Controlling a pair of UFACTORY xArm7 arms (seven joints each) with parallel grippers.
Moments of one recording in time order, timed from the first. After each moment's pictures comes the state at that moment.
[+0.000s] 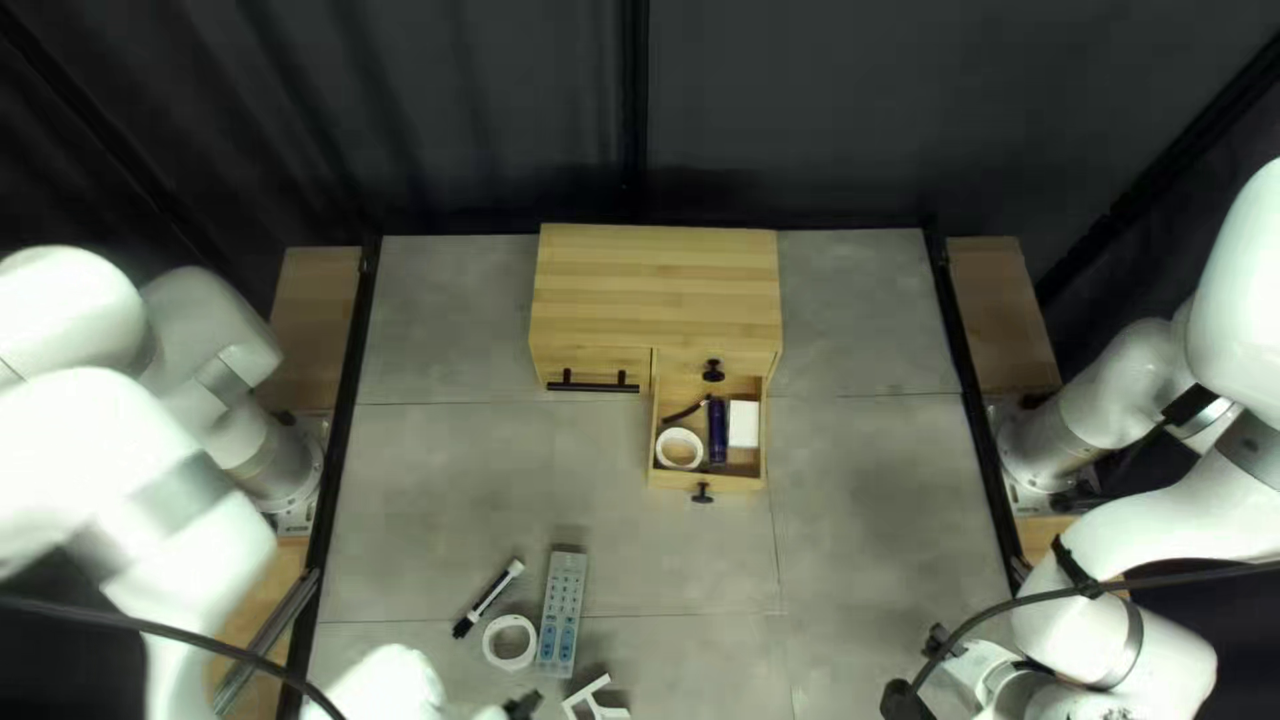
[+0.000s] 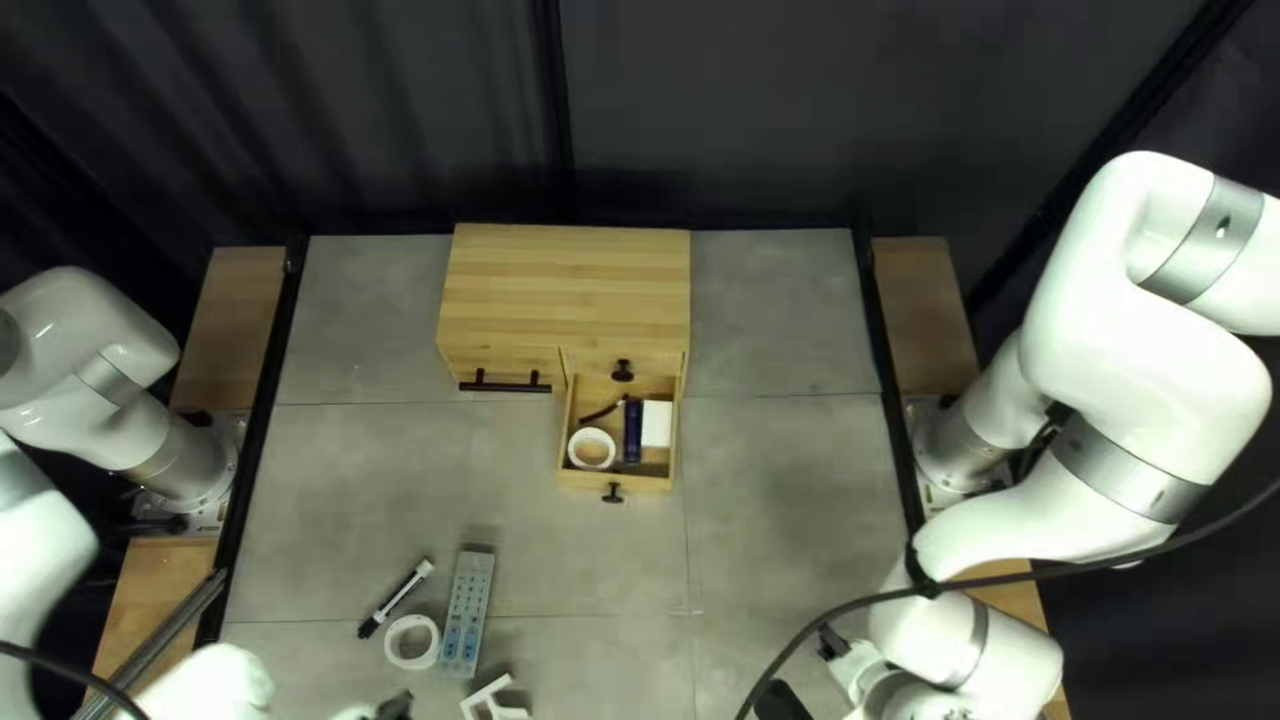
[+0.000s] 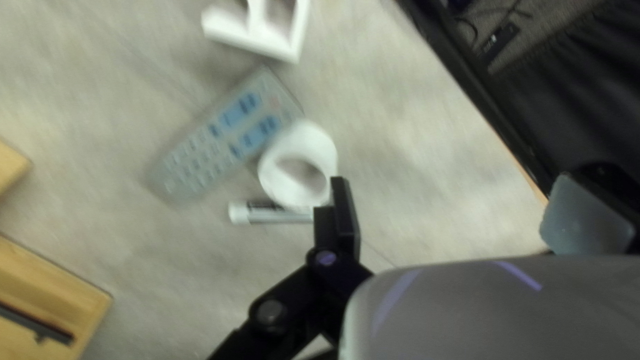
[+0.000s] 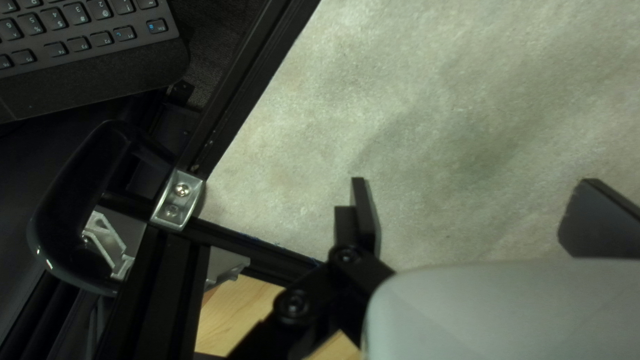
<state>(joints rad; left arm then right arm) -0.75 0.35 -0.11 1.32 0.19 1.10 -0.05 0.77 0.04 0.22 0.77 -0.12 0.93 0.47</state>
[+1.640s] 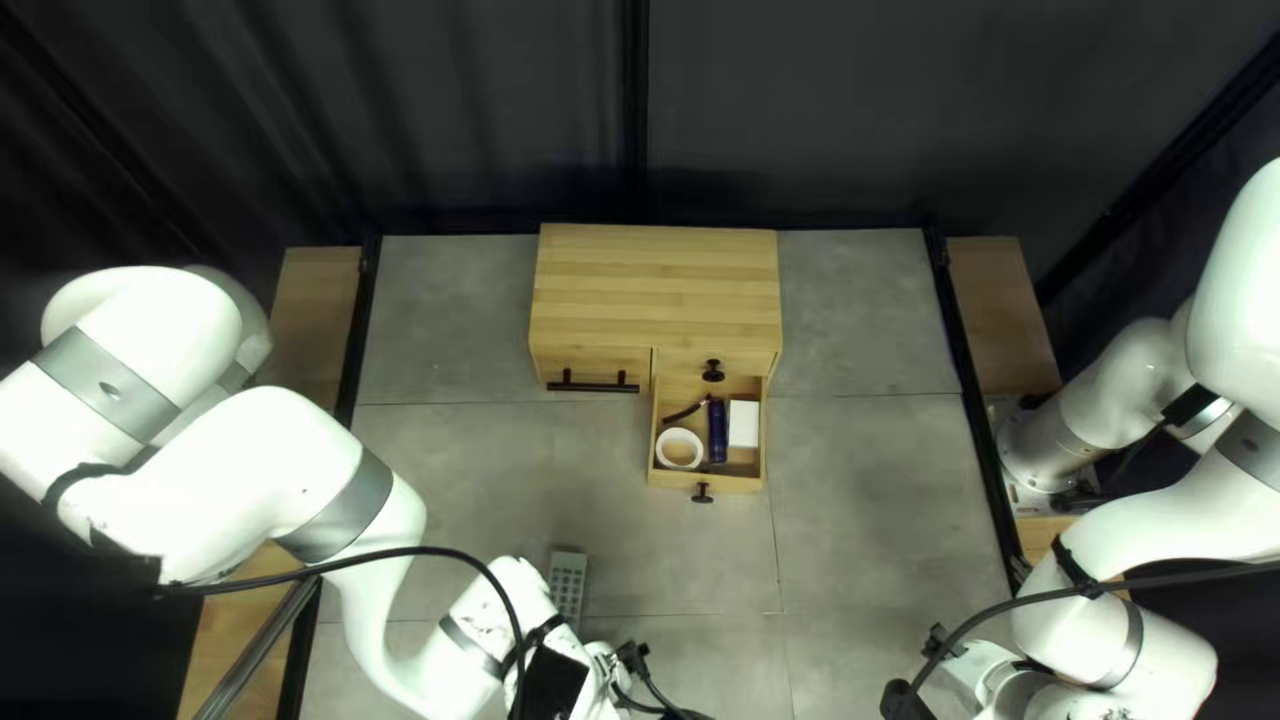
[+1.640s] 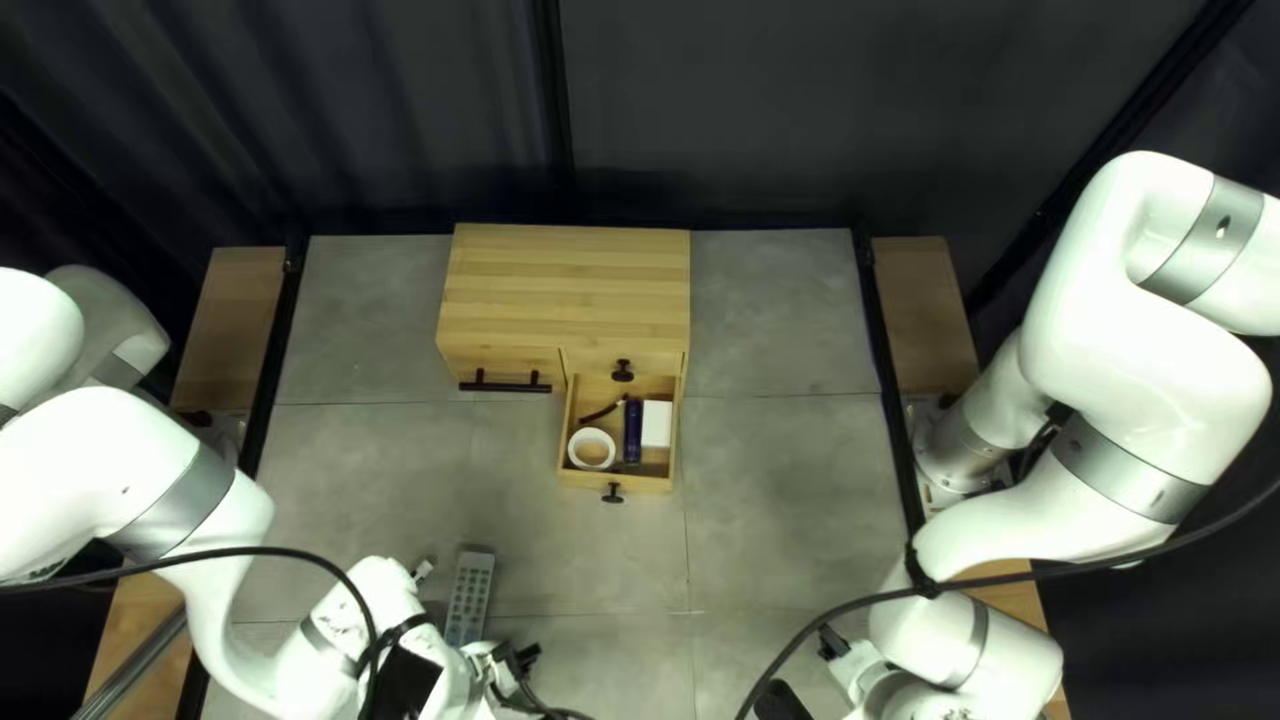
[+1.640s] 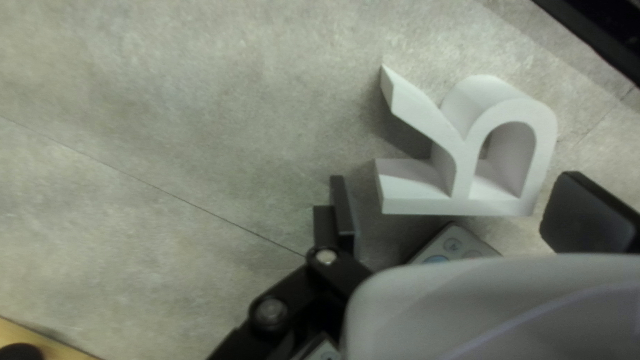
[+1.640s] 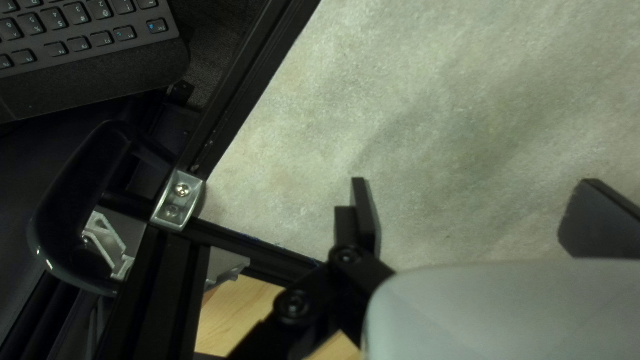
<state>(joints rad) -0.51 0.41 -0.12 1.10 0.09 0.66 0.33 0.77 0.04 0.22 0.77 -0.12 0.93 0.47</state>
